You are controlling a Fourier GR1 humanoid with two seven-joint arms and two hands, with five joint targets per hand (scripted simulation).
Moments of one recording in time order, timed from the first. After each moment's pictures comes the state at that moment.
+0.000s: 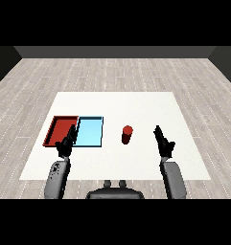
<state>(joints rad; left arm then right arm) -0.02 0.10 0.01 -1.55 0.00 0.00 -0.03 -0.01 -0.11 -0.01 -1.56 -0.01 -0.01 -0.01</state>
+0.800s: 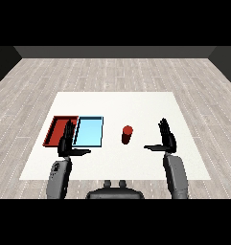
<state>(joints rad) -0.03 0.05 0.04 -1.60 0.04 -0.05 -0.35 -0.12 -0.14 -0.13 -1.43 -0.09 0.12 -0.32</state>
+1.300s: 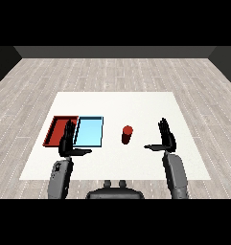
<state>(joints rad) -0.03 0.04 0.04 -1.59 0.04 -0.04 -0.39 -0.14 -0.14 -0.15 -1.37 -0.11 0.15 -0.38</state>
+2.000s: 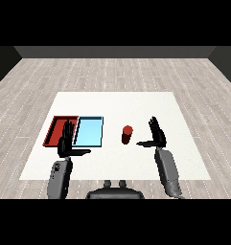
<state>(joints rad) -0.03 0.03 0.06 -1.60 0.08 -0.06 -0.41 -0.24 -0.08 -0.11 -1.25 -0.12 0.13 -0.33</state>
